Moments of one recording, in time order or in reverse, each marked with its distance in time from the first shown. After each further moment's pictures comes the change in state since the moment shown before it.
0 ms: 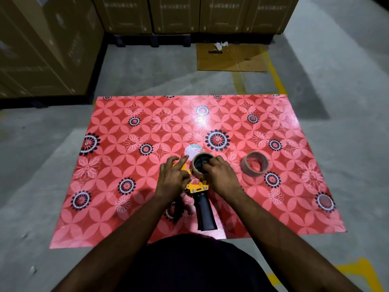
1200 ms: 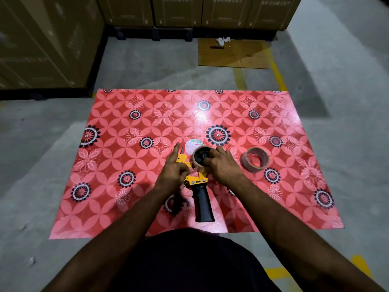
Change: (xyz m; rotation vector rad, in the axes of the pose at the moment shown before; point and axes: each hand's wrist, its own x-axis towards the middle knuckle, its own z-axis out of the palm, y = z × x) left_hand -0.002 -0.006 0.002 -0.422 0.021 -0.036; right_hand 0.015 0.011 -0.012 -0.172 -0.227 -0.080
